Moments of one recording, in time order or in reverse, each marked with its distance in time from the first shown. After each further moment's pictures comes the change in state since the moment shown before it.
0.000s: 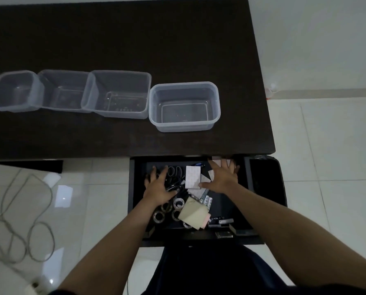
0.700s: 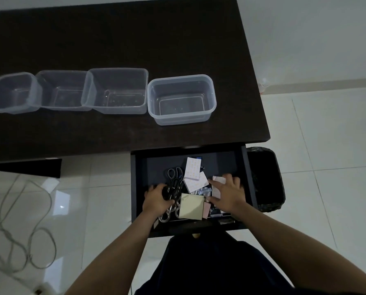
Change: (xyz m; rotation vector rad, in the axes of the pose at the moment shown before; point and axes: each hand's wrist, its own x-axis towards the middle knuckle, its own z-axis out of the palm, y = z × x) left_hand -0.030 -0.035 0.030 -0.054 0.049 -0.023; right_hand -0.069 0.025 0.050 -0.130 0.072 -0.016
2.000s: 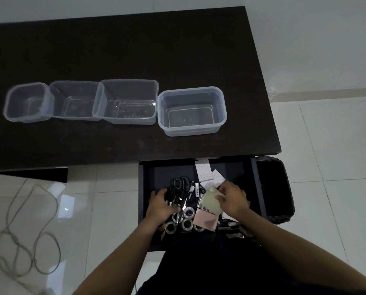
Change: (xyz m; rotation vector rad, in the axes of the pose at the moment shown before) left_hand 0.010 0.001 -0.015 -0.247 -0.029 -0.093; right_hand 0.023 -0.014 -0.010 0.279 0.105 0.015
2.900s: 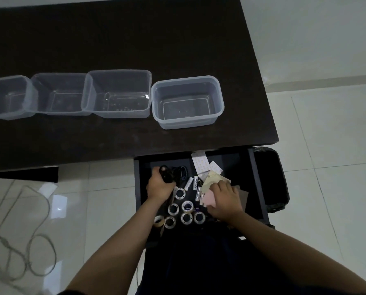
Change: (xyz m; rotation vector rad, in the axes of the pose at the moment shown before) left_hand 0.020 0.032 -0.009 -0.149 0.206 0.109; right_hand -0.023 -0.009 0.027 -0.355 0.002 -0.172
